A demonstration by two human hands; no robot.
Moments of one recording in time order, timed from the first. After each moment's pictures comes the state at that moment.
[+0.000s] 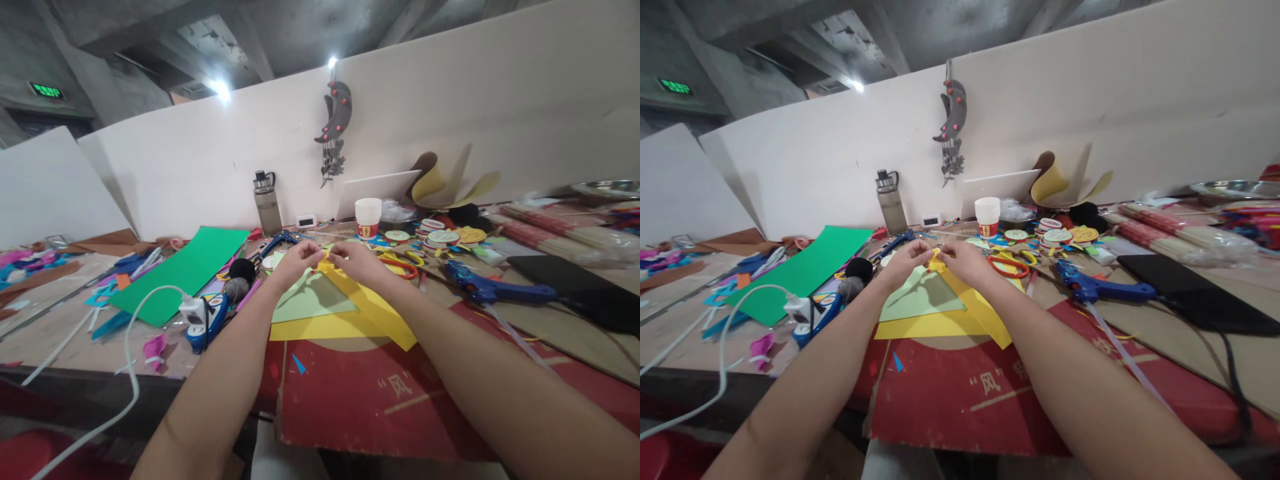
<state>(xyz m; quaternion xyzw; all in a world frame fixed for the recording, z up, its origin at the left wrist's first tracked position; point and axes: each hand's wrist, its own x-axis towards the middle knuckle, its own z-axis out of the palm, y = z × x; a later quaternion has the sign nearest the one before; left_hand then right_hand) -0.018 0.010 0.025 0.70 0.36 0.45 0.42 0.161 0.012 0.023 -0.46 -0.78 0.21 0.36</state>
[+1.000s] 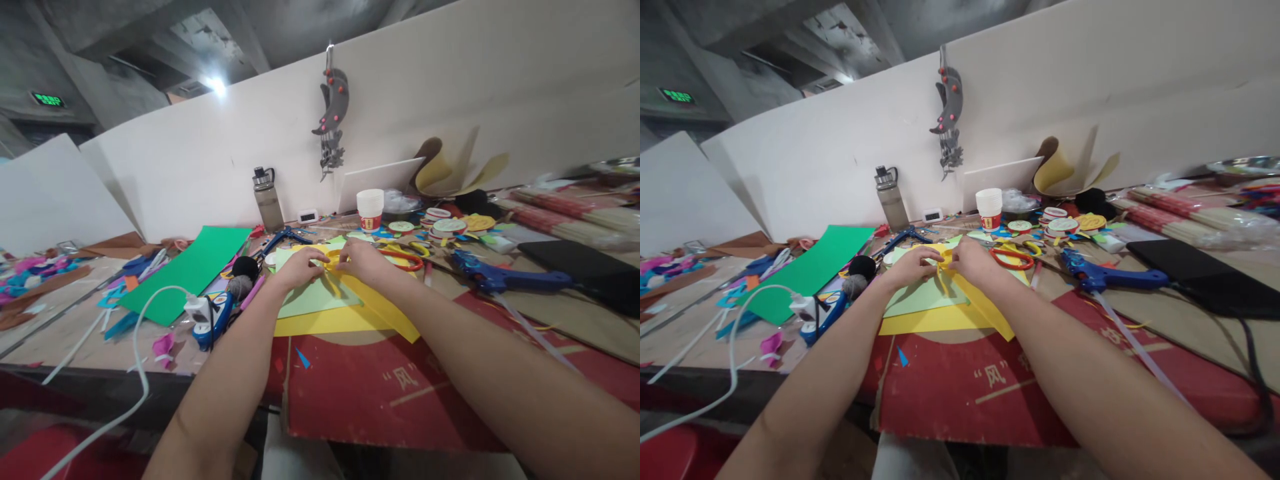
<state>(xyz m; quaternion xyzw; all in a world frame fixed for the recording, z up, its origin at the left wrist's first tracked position) -0.017 0.012 0.014 0.76 0.48 0.28 0.32 0.166 0.018 0.010 -0.53 -0.81 0.09 0.24</state>
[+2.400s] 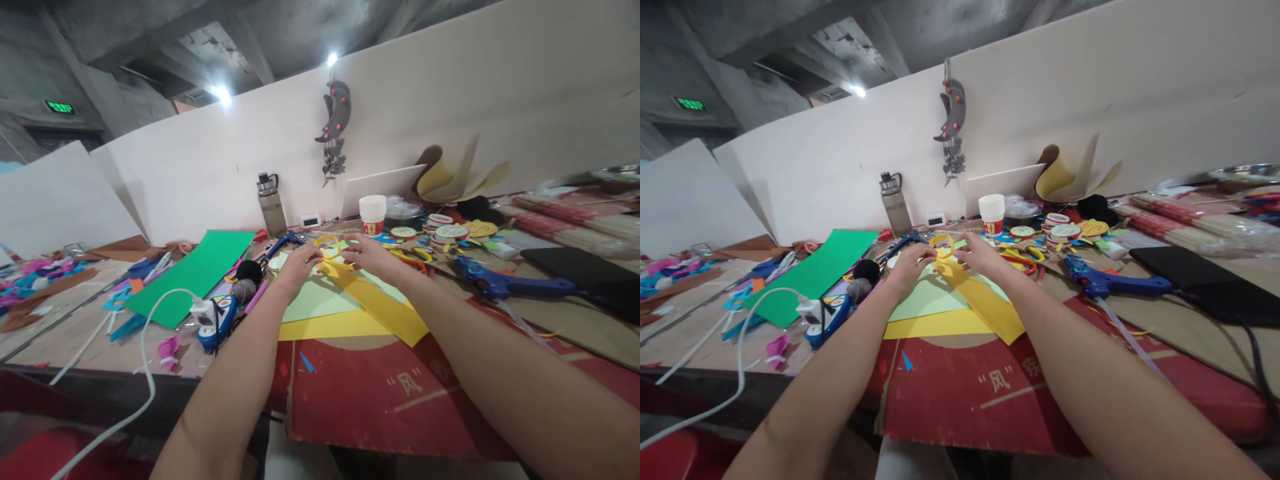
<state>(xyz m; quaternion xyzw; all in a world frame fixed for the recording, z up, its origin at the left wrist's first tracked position) -0.031 0.022 0.015 0.84 0.40 0.36 0.07 0.172 0.029 0.008 -0.47 -0.62 0.46 0.43</state>
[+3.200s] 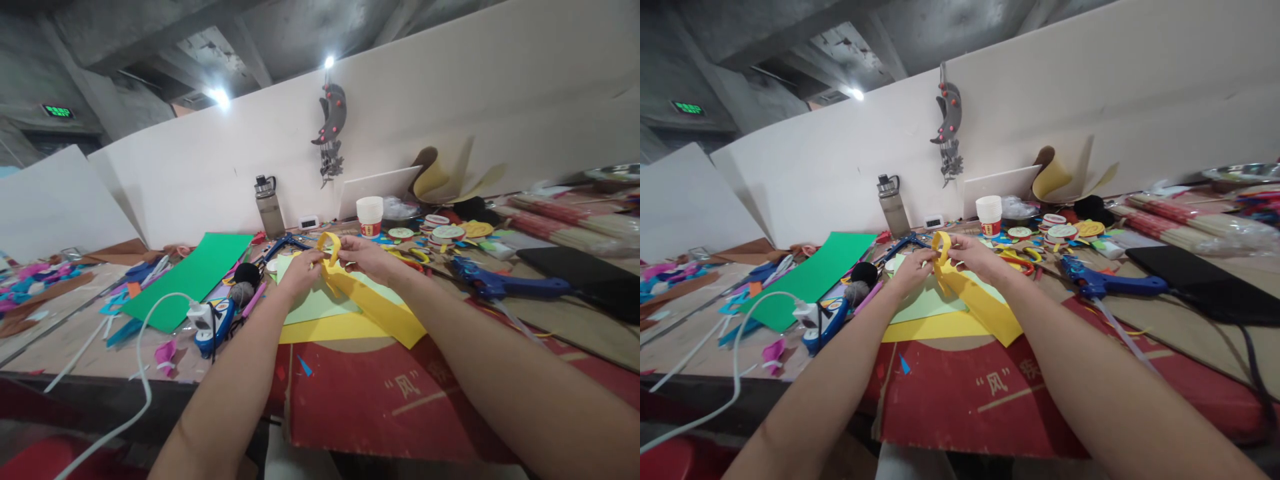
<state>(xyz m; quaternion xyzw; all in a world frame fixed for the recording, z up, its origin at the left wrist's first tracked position) -0.016 0.013 0.016 0.82 0.42 0.37 0.12 0.168 0.016 0.022 -0.35 -0.59 0.57 0.44</state>
